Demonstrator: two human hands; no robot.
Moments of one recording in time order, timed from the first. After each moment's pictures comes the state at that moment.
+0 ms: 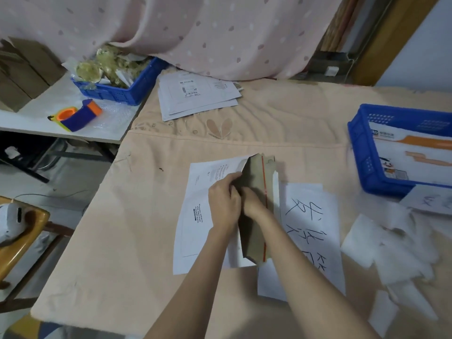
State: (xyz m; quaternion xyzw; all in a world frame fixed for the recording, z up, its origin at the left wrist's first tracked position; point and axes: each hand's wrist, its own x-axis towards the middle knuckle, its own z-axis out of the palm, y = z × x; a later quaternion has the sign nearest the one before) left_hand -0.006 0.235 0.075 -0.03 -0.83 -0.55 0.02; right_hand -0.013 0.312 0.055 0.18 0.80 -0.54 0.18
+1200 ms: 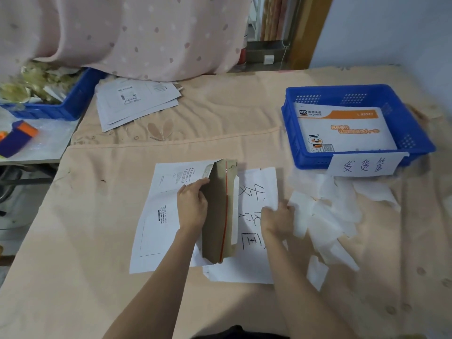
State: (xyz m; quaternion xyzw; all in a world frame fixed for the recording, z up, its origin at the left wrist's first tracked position) left_hand 0.033 0.311 0.051 -0.10 -0.92 -0.38 0.02; right_hand 0.122 0.467 0.004 0.60 0.72 -0.34 -0.06
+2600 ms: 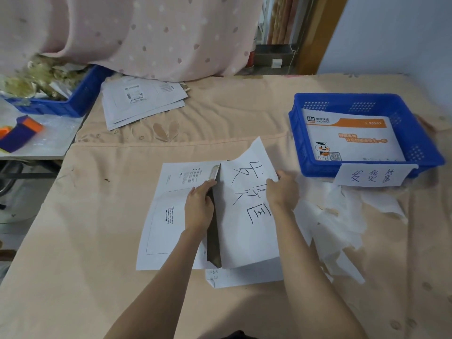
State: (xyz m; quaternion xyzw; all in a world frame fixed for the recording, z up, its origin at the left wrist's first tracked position) left_hand 0.020 0.310 0.036 -0.12 -0.91 -0.40 -0.05; right_hand 0.064 0.493 0.070 0.47 0.78 -0.39 -0.11
